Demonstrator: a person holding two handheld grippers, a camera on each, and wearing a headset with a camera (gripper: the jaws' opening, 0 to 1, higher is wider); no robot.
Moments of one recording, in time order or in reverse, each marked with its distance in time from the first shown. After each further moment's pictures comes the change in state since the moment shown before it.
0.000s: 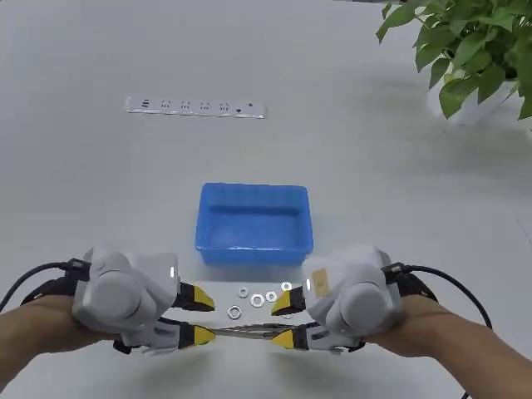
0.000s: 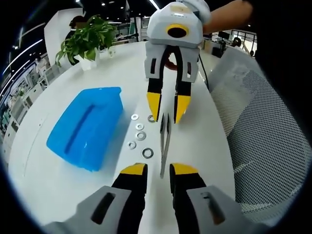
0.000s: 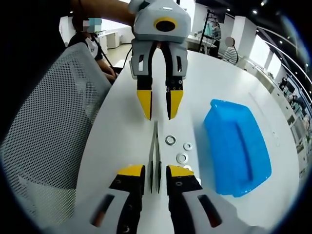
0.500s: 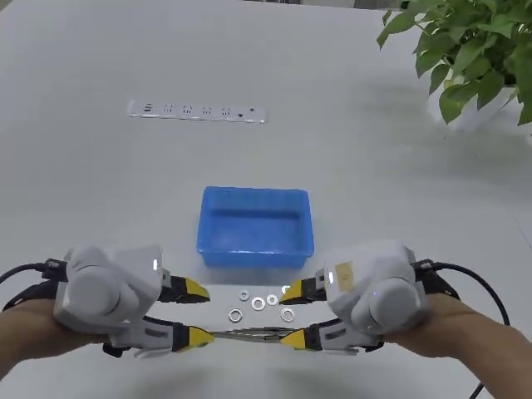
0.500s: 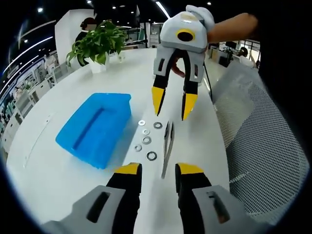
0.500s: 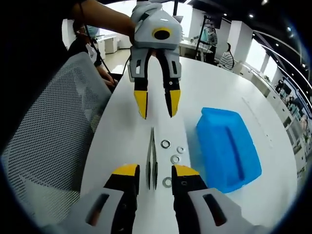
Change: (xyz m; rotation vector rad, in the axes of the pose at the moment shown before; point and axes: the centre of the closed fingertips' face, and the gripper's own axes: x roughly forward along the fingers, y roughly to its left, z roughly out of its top) left arm -0.017 0.005 0.009 -0.067 -0.064 0.045; right arm -0.022 -0.004 0.009 -0.001 -0.052 -0.027
